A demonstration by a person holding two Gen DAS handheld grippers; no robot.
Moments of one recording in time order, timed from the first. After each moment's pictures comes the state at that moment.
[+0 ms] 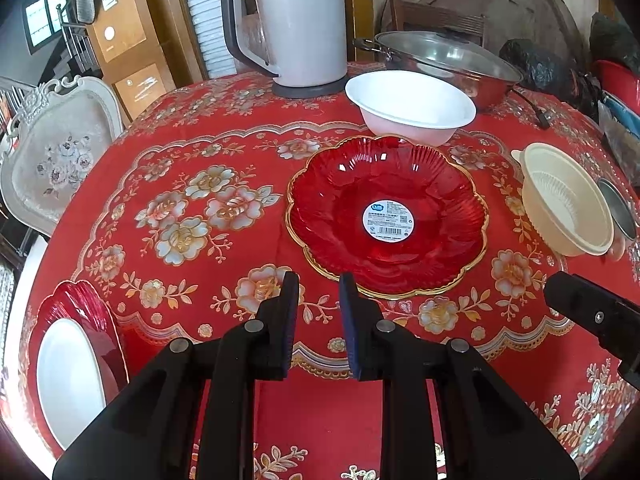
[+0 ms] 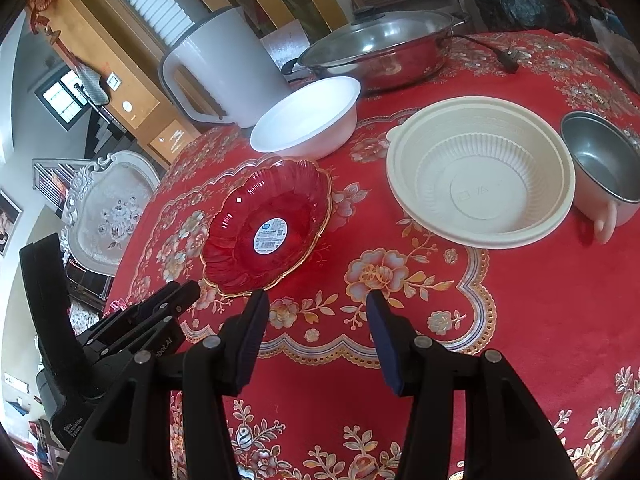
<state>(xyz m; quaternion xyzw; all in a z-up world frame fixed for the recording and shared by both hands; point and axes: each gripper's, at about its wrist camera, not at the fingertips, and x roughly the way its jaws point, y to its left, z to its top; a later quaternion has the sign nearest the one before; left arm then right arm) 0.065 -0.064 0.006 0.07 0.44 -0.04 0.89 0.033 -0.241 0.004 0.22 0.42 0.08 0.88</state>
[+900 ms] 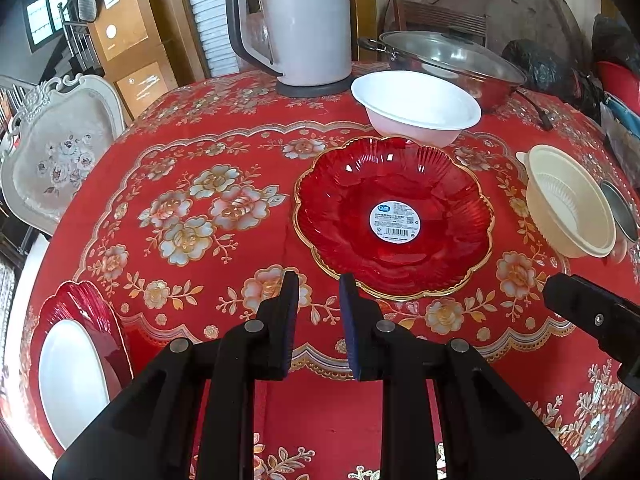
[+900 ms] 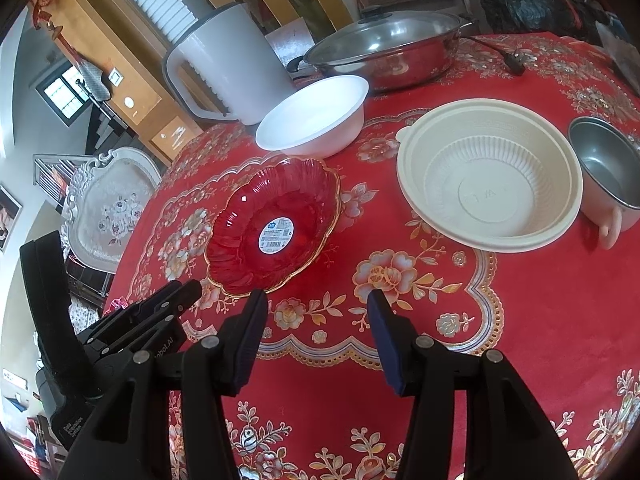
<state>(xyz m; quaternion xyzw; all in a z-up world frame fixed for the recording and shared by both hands) 0.067 -0.059 0.006 0.07 0.44 -0.03 0.89 0.035 -0.235 0.007 0.22 0.42 0.08 0.88</state>
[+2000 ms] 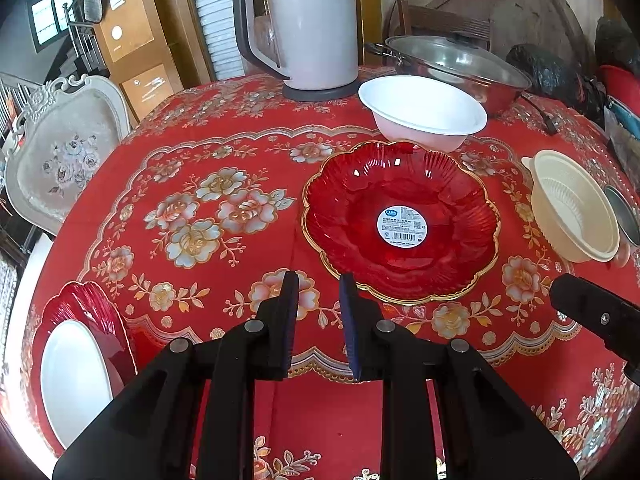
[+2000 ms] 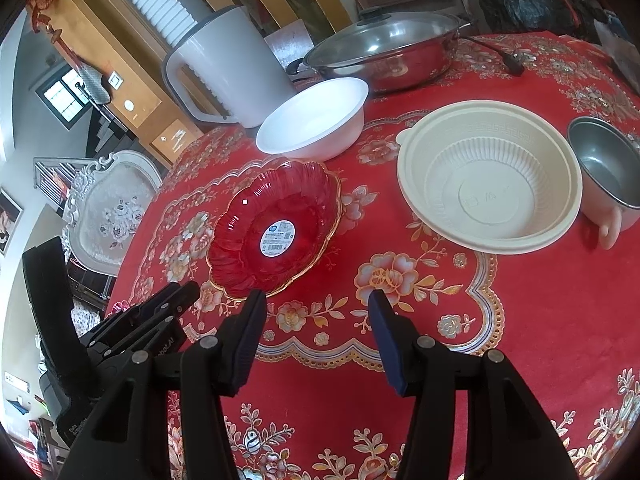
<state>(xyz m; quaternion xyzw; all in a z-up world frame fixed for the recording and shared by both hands) 0.067 -0.054 0.009 0.07 0.43 -0.03 0.90 0.035 -0.235 0.007 0.22 0.42 0.08 0.87</state>
